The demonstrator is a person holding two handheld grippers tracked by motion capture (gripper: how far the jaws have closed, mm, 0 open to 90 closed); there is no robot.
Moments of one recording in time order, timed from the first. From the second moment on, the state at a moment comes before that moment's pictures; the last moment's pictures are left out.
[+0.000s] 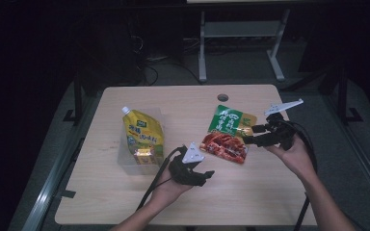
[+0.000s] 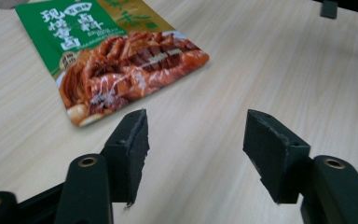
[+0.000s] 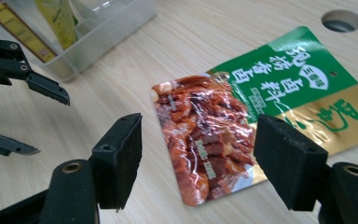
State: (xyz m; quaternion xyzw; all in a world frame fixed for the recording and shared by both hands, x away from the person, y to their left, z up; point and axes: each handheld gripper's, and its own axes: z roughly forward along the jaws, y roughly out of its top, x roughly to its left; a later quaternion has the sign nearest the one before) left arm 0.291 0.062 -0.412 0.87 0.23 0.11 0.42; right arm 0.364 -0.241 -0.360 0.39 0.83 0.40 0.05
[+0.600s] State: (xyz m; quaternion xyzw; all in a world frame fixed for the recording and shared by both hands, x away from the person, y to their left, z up) left arm 0.339 0.043 -0.417 0.88 0.23 0.09 0.41; right arm 0.389 -0.253 -0.353 0.42 0.82 0.38 0.06
